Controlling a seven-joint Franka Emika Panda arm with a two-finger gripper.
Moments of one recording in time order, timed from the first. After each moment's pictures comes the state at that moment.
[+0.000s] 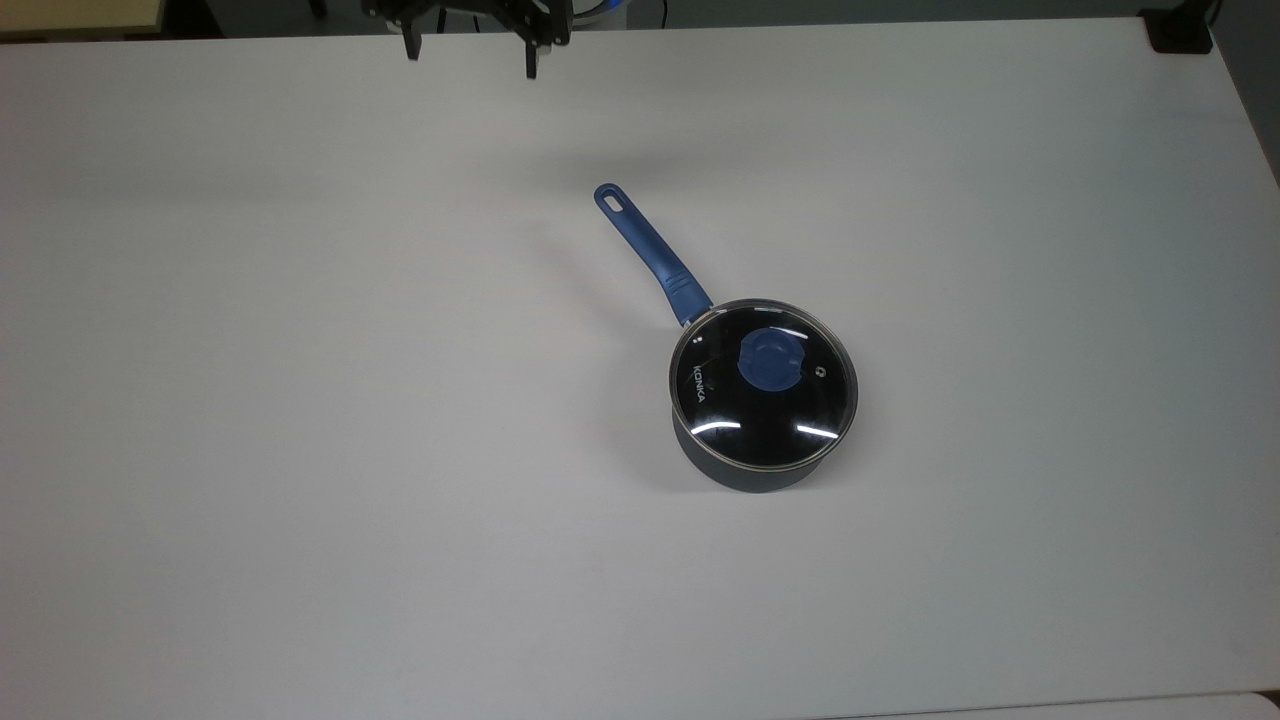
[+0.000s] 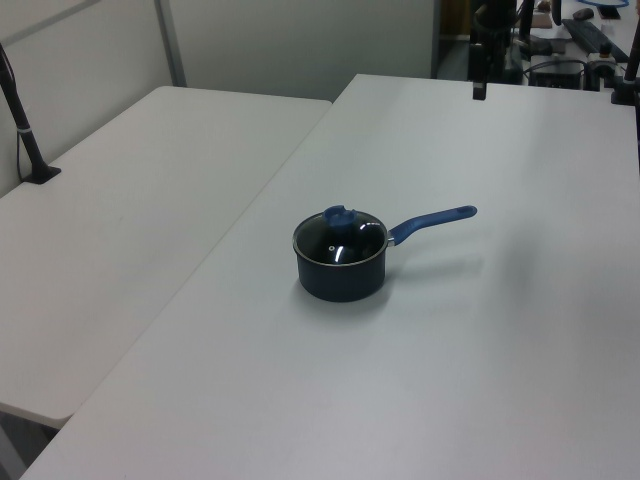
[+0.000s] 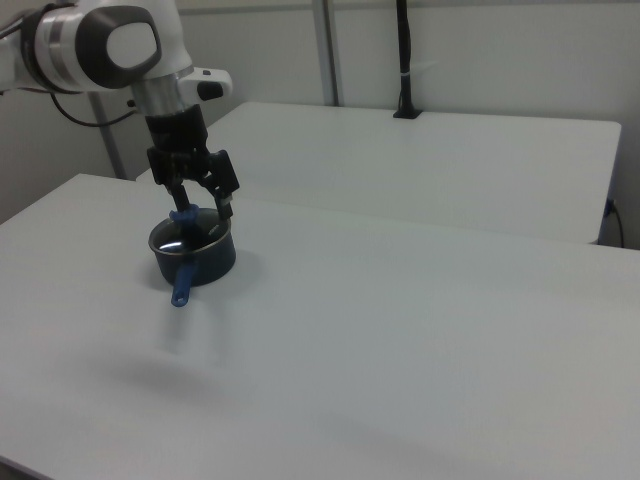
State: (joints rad) arm 0.01 -0.03 0.00 -1.73 -0.09 1.69 0.09
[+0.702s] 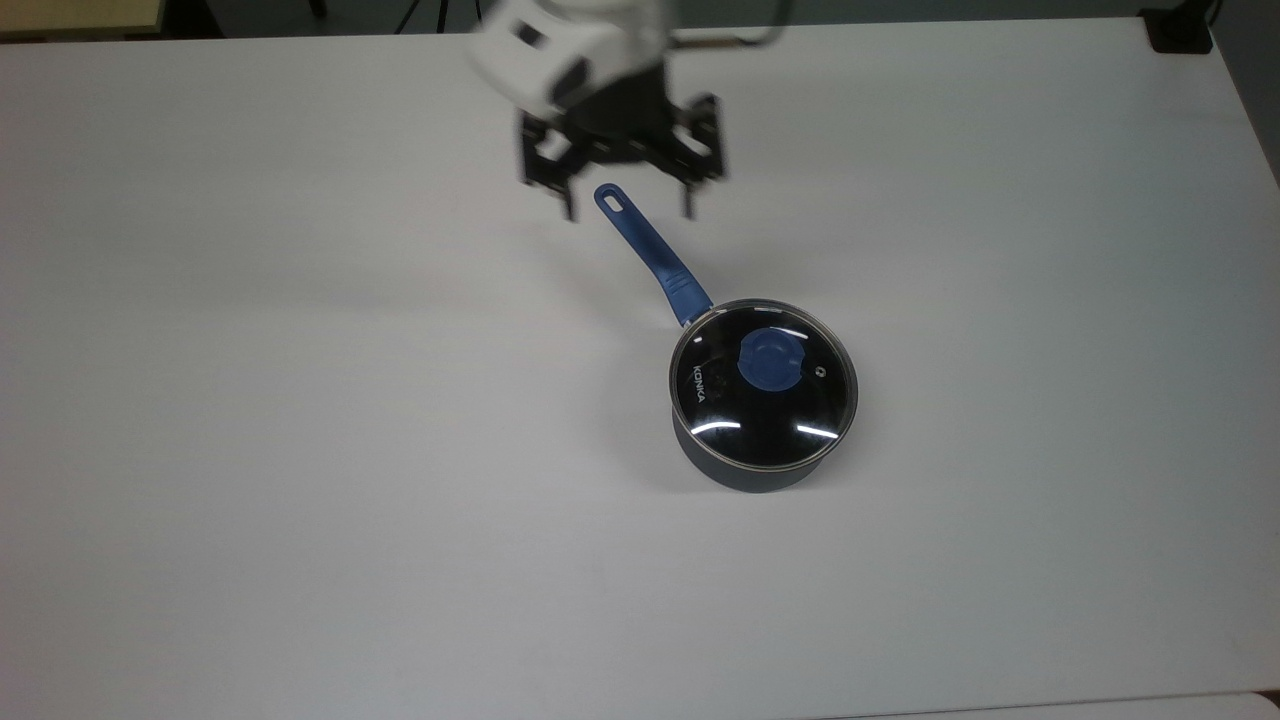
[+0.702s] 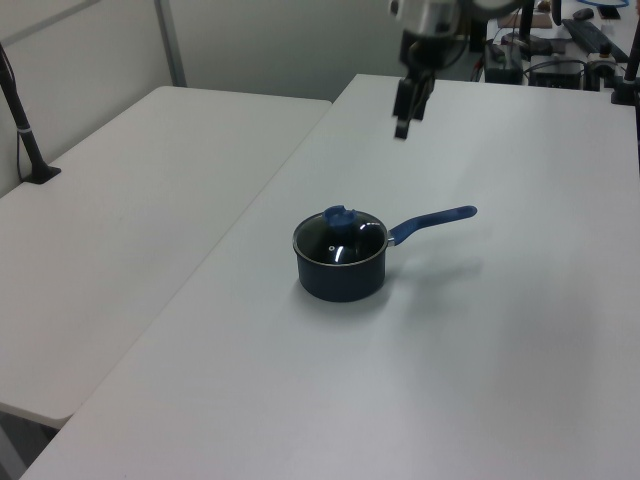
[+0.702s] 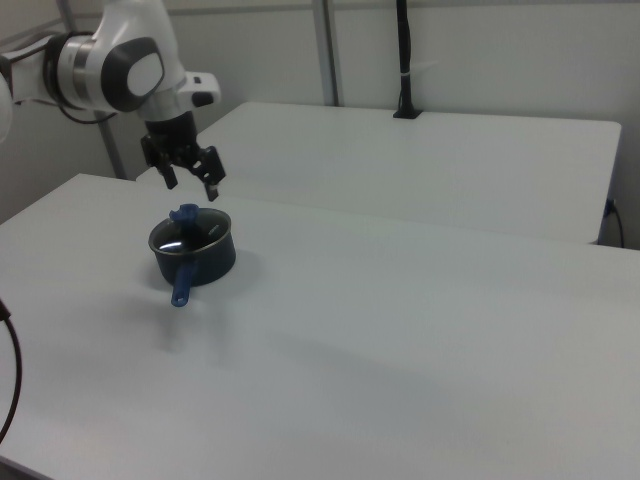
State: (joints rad) arm 0.14 0.20 0.02 -1.59 0.05 1.94 0.15
